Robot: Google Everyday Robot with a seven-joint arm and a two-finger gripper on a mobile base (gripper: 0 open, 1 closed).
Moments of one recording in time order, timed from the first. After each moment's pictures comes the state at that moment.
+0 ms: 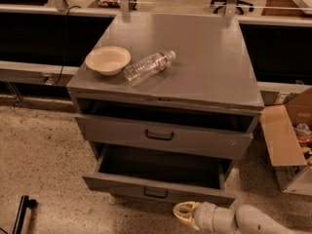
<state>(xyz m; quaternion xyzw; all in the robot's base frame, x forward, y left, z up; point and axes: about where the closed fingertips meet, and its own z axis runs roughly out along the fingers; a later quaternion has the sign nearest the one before) 0.418 -0.097 0.391 -0.47 0.71 0.27 0.44</state>
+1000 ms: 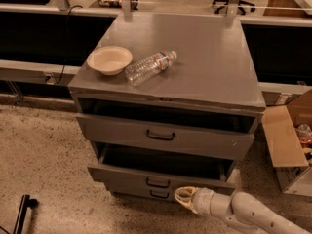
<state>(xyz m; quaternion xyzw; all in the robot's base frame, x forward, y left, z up) 0.484 -0.107 0.387 -0.49 0.69 0.22 0.48</state>
